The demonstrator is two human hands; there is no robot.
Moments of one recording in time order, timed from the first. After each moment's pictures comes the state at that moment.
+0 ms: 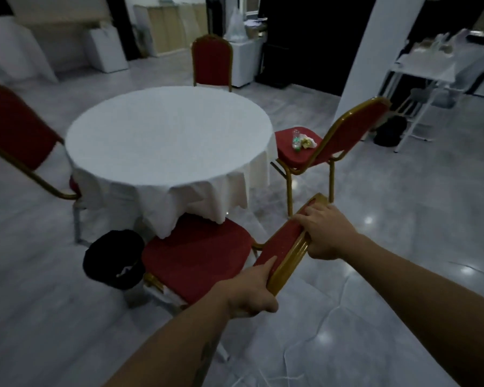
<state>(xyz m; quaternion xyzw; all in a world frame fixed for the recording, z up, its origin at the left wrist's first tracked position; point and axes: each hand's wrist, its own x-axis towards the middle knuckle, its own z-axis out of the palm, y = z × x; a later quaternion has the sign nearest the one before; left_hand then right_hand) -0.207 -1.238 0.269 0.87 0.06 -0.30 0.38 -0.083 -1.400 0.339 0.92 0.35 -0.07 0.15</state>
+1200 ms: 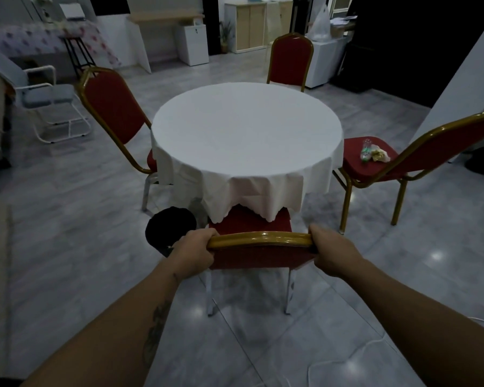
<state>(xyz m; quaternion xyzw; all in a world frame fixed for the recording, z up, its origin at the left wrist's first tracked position) -0.284 -1.057 0.269 0.93 0.25 -0.04 0.27 -0.101 -1.321 0.286 0.92 0.37 -0.11 -0.06</state>
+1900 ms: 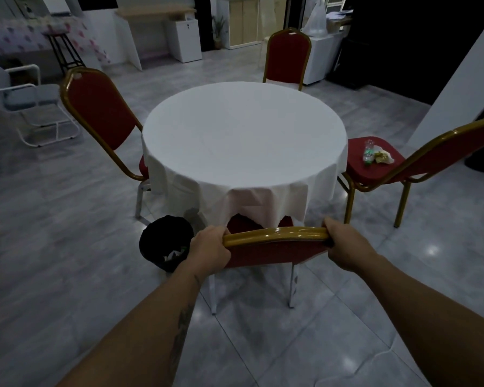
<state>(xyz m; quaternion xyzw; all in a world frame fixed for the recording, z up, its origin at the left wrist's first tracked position) -0.200 -1.032 0.267 0.92 0.28 -0.02 0.27 -0.029 -1.284 0.290 0.94 0.31 -0.11 -0.11</state>
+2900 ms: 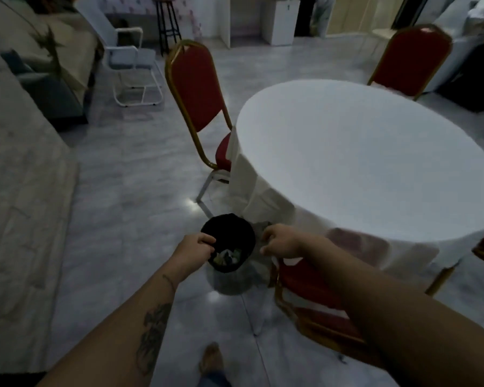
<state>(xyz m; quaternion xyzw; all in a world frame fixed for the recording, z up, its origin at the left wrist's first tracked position) -0.293 -0.769 0.206 0.64 0.53 0.06 0.55 -0.091 -0.891 0.274 0.79 0.48 -0.38 -0.02</state>
